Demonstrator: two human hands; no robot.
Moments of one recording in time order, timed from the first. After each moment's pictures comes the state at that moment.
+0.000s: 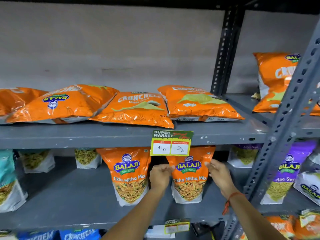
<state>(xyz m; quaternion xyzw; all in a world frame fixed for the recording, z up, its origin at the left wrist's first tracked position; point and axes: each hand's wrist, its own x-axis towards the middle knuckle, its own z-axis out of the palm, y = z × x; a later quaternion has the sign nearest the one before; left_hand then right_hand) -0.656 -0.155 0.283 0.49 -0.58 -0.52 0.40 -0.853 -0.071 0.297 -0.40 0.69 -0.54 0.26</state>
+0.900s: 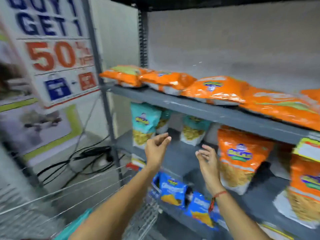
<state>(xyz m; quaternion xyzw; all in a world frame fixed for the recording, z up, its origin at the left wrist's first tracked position) -0.255 -0.095 0.346 0.53 -0.41 -0.36 0.65 -0.435 -0.104 0.312 -0.52 0.52 -0.57 0.35</state>
